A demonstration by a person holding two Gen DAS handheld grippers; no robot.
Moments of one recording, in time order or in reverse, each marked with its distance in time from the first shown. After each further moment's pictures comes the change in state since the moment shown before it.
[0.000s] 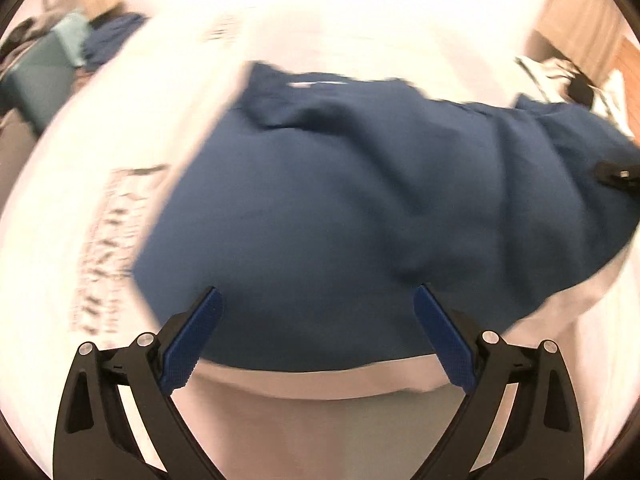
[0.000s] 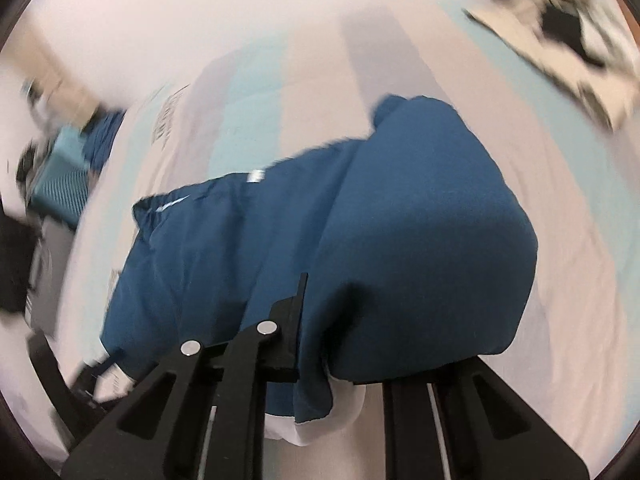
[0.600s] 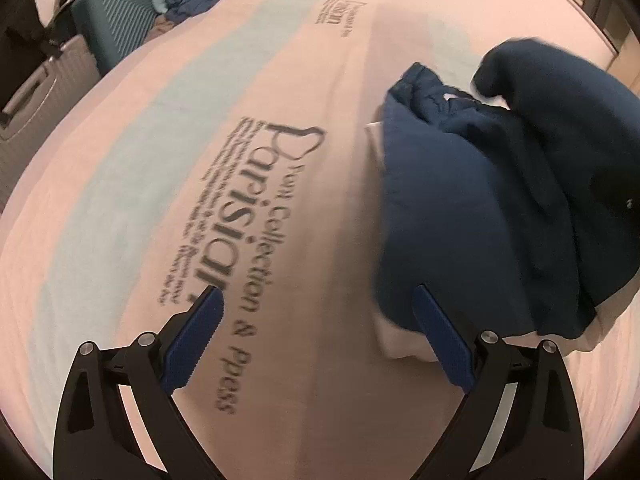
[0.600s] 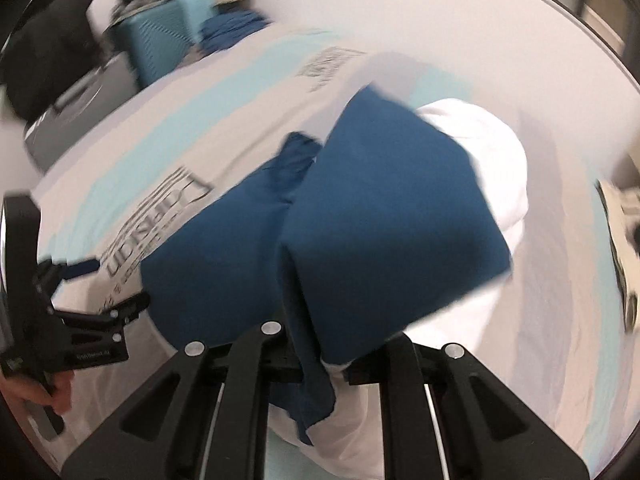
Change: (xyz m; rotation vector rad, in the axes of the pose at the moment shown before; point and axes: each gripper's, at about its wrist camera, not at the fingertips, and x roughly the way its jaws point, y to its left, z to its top) left arm -0.011 0.131 -0.026 -0.195 0.004 0.056; right arm 0.029 0.220 -0.051 -0.615 -0.033 0.003
